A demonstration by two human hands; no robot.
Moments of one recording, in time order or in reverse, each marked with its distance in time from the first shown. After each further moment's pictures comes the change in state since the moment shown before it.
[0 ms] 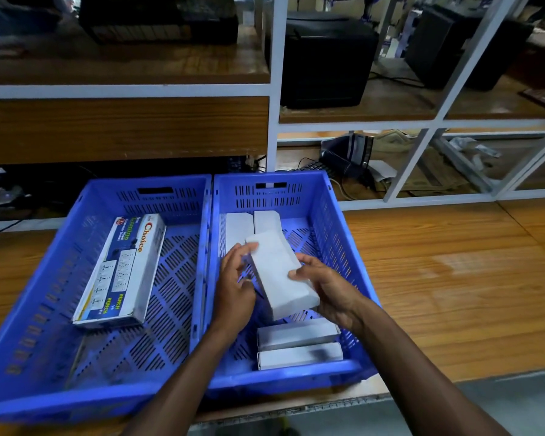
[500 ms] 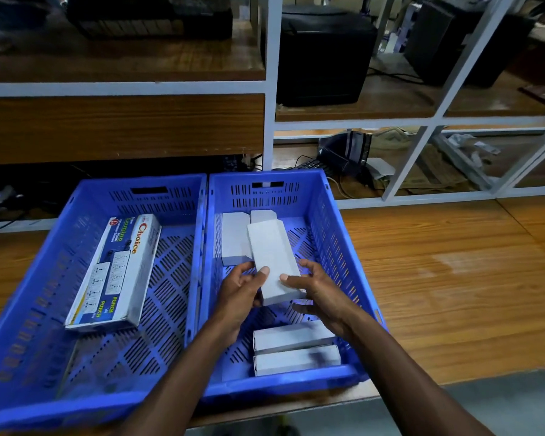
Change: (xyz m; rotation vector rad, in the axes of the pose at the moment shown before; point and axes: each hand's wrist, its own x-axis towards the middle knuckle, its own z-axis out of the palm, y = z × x) left_hand 0.009 -0.003 0.014 -0.186 -0.064 -0.454; right_hand 0.012 0.015 -0.009 -0.271 0.213 -0.005
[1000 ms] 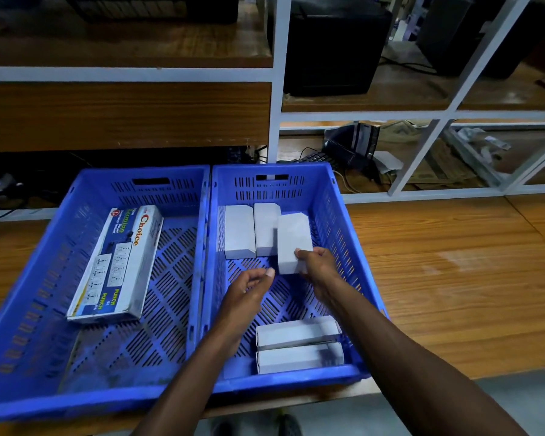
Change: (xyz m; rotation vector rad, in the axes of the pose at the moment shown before) left_hand -0.017 -0.004 -0.007 0.112 -0.035 0.002; right_hand 0.101 0.014 -0.001 0.087 0.417 0.004
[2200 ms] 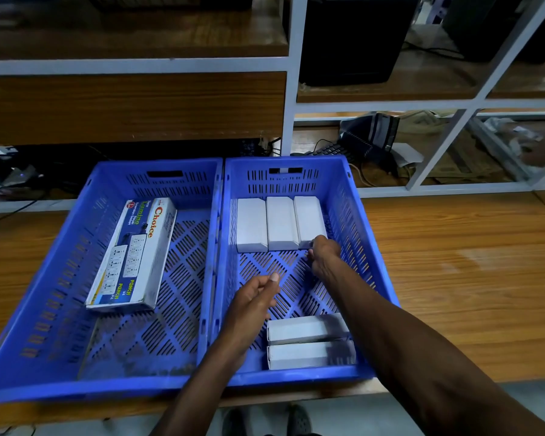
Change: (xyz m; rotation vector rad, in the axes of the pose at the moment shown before) left_hand -0.027 0.001 -0.003 0.006 0.019 -0.047; right_hand 0.064 0.002 0.032 0.055 0.249 0.160
